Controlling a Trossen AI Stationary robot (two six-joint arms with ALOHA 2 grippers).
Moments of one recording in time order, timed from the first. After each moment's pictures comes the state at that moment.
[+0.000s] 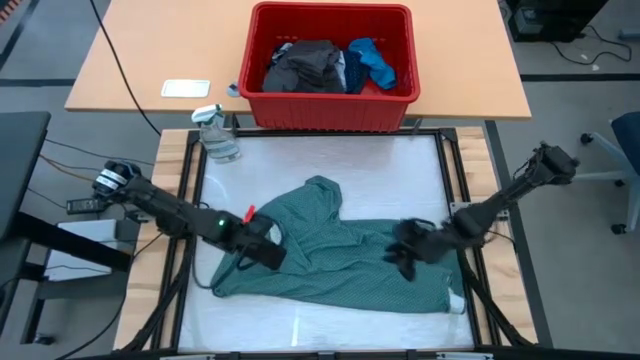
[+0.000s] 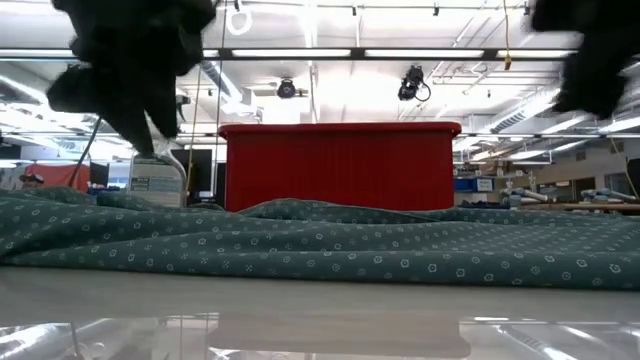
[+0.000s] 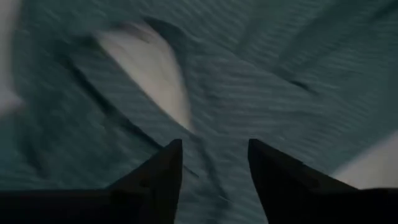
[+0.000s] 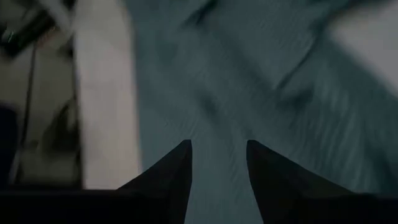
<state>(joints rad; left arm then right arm) -0.37 1.41 0.97 -0.76 -0.25 -1.36 0.52 1.10 0.64 -0.34 0.31 0.96</state>
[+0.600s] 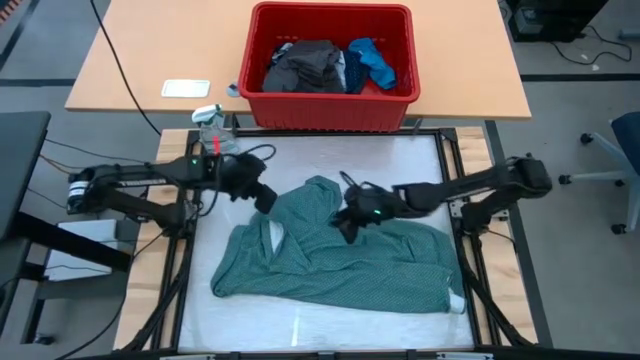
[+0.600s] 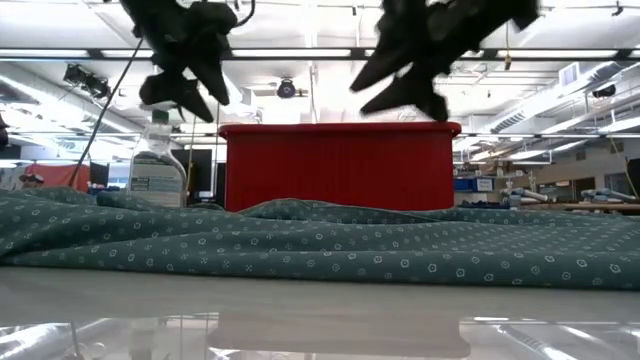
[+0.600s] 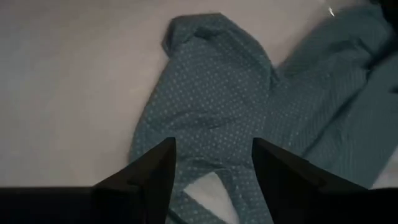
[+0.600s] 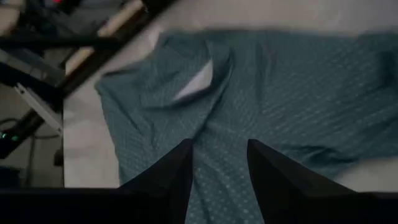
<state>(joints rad) 0.17 1.13 0.96 -0.74 -0.07 -0.68 0.07 1.50 0.95 -0.09 0.06 0.73</state>
